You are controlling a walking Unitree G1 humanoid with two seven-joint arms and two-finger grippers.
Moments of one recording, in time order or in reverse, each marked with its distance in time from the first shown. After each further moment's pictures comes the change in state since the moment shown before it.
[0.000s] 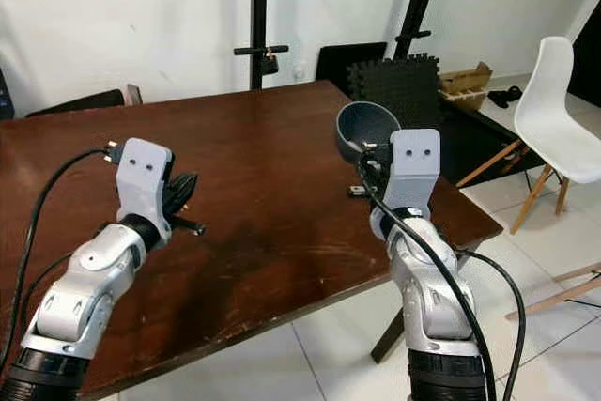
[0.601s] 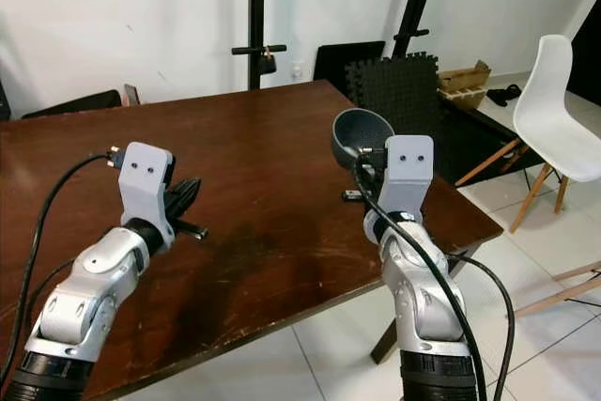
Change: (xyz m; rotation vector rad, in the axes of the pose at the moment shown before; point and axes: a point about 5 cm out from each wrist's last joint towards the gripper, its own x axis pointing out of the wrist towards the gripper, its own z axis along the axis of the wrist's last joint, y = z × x) left arm -0.002 -0.003 -0.007 -0.041 0.033 -0.002; right arm 0.002 0.006 -0.011 0.044 0.026 0.003
